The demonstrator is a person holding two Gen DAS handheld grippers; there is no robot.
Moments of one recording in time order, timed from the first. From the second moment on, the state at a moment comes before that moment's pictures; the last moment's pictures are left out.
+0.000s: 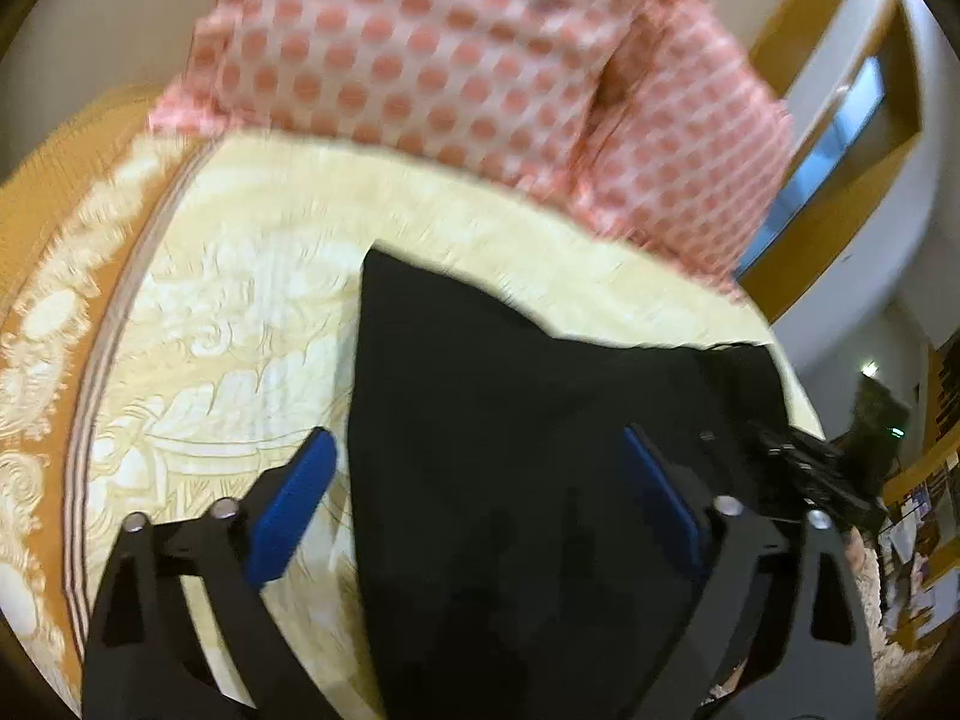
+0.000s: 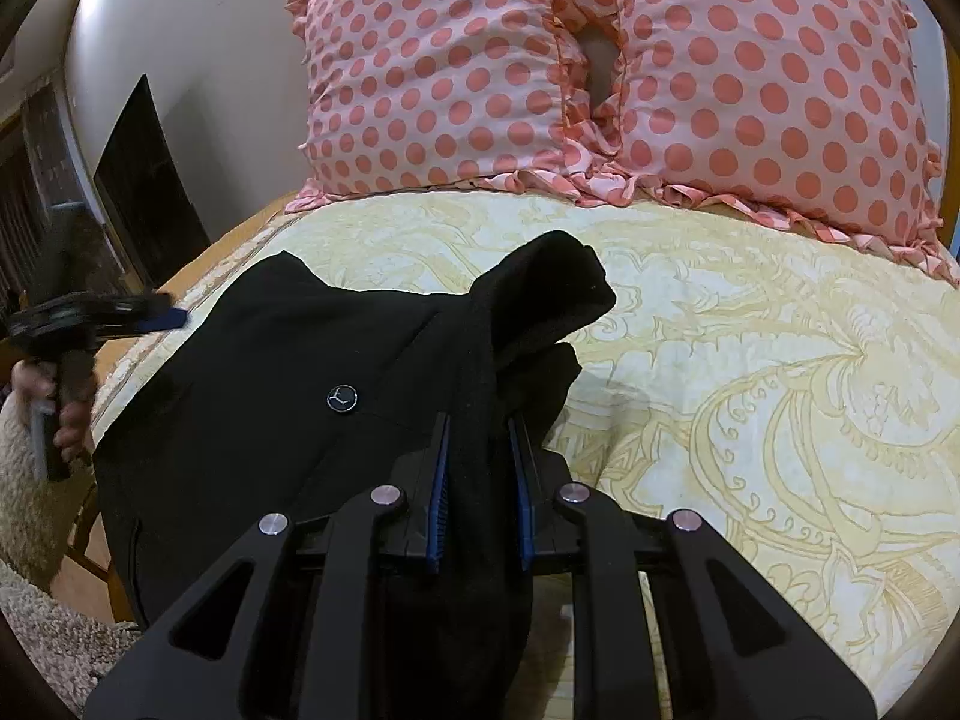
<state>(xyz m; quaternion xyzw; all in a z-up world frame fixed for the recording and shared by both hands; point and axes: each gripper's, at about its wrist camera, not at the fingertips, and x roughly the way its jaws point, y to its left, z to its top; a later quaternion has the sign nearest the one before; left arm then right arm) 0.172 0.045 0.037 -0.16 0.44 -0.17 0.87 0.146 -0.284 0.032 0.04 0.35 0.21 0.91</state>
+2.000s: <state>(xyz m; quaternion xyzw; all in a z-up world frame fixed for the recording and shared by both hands) 0.312 -0.003 0.064 -0.07 0.37 -0.03 0.92 0.278 -0.339 0.056 0.04 0.35 -0.04 0.94</state>
